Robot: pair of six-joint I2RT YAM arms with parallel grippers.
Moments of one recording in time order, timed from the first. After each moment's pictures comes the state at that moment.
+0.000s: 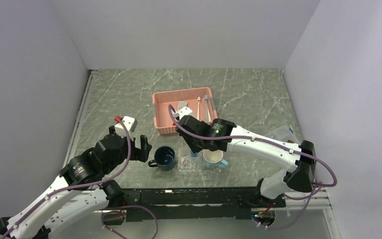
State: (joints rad) left arm -0.84 0.53 0.80 -0.79 -0.35 -0.36; right arm 1.15 1.47 1.40 -0.95 0.34 0.41
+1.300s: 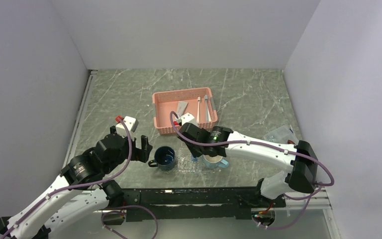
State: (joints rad) left arm -0.84 0.54 0.80 -0.79 -0.34 -0.36; right arm 1.15 1.45 1.21 -0.80 0.36 0.45
